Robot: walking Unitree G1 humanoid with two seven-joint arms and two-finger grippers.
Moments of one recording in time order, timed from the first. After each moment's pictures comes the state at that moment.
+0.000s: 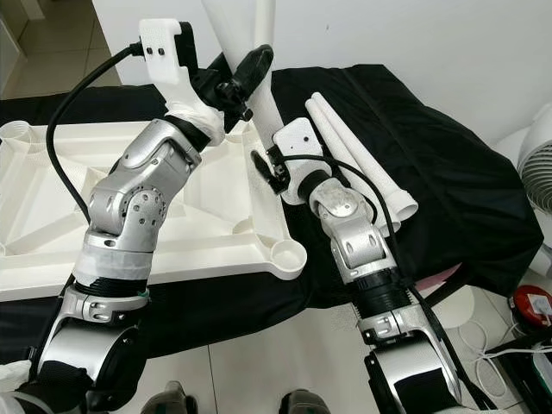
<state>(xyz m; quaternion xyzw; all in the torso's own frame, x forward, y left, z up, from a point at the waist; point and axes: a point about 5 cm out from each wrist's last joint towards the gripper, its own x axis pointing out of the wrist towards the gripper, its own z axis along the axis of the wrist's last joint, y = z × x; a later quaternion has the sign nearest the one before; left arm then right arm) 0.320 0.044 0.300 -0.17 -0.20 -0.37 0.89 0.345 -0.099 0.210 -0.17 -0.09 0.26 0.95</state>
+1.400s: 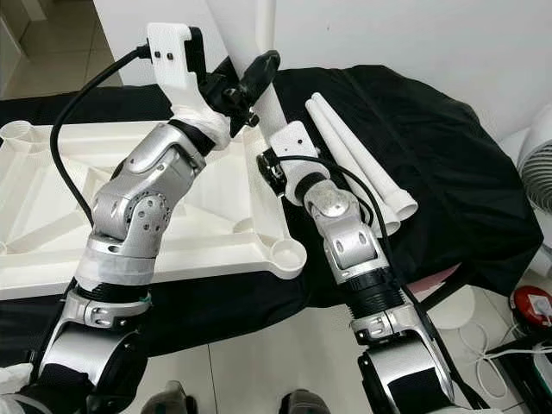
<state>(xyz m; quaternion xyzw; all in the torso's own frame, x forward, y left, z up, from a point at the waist) 0.315 0.037 0.298 -0.16 -0.20 -0.38 0.89 0.345 -0.095 0.204 -0.19 -0.06 0.23 0.95</state>
